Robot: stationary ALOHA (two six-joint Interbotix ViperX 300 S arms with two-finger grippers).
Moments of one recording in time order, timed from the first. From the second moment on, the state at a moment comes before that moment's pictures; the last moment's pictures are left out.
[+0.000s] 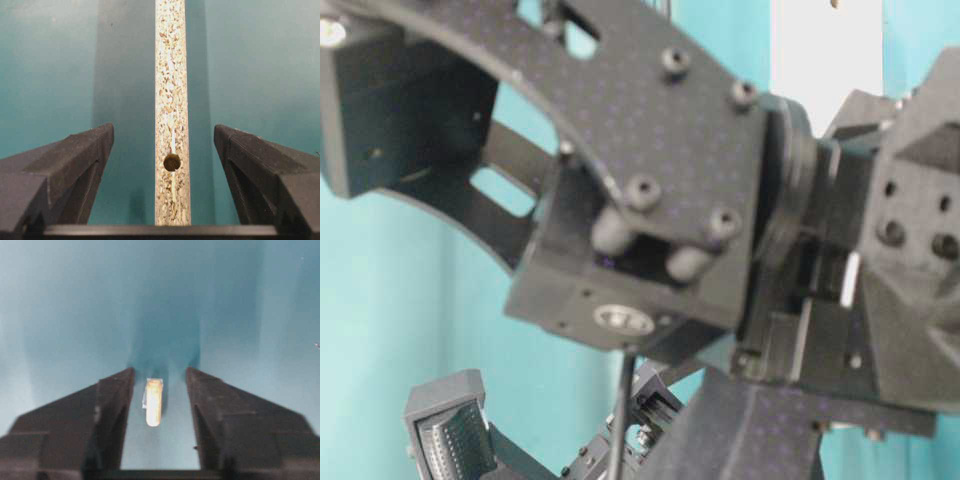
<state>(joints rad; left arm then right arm) 0.00 0.11 0.80 -0.06 -0.26 0.07 0.35 0.52 -0.04 -0.08 0.70 0.58</state>
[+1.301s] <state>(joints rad) 0.00 0.11 0.80 -0.06 -0.26 0.07 0.35 0.48 -0.03 -0.12 0.77 0.58</state>
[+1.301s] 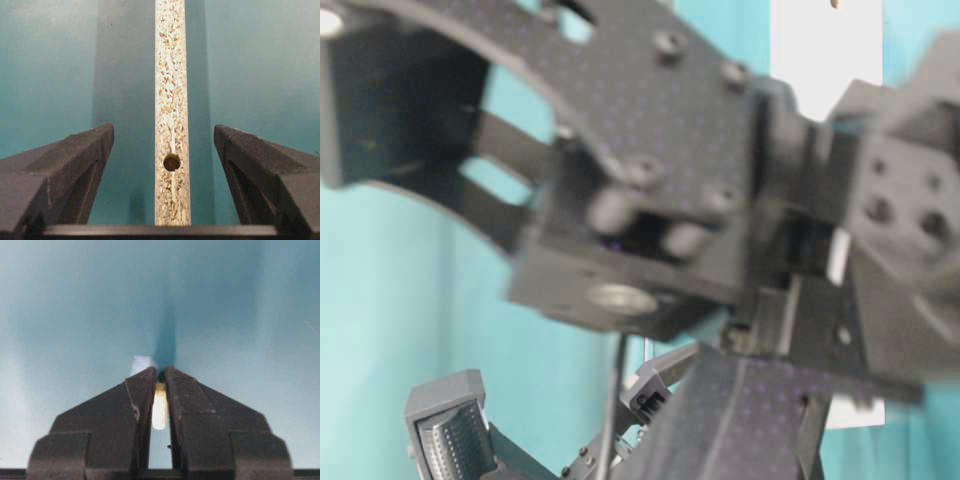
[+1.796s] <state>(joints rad) 0.00 0.11 0.80 -0.06 -0.25 0.07 0.31 0.31 0.06 -0.23 0.66 0.58</state>
